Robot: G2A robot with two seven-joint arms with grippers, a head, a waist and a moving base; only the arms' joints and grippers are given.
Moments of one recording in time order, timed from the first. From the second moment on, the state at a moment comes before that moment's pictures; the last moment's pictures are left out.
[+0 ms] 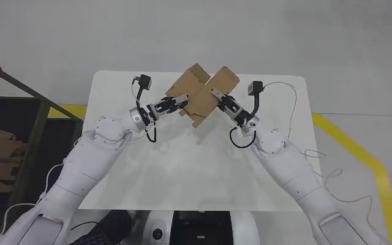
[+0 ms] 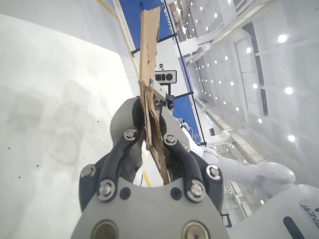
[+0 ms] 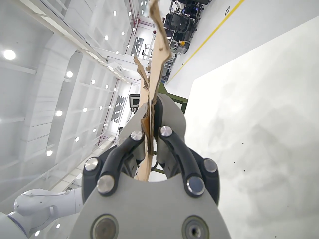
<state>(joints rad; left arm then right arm) 1.06 -0.96 -1.06 -1.46 -0.33 -0.39 -0.60 -0.93 -1.27 0.84 -1.15 0.34 -0.58 0.30</state>
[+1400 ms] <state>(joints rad) 0.85 -0.96 -1.13 -1.20 -0.54 -0.42 -1.40 -0.78 -1.21 0.92 -0.99 0.62 -0.54 1.28</state>
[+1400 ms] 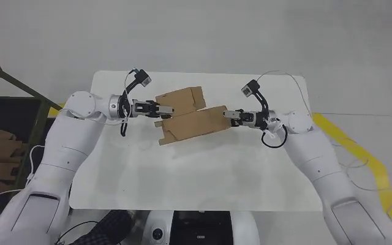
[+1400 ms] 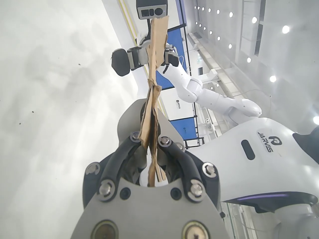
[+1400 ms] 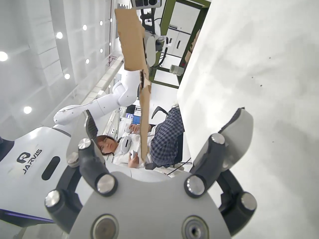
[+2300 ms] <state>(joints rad) 0.81 -0.97 -1.07 -1.17 -0.44 -0.44 -1.36 -0.76 -1.17 0.79 -1.01 0.62 -0.60 1.22</state>
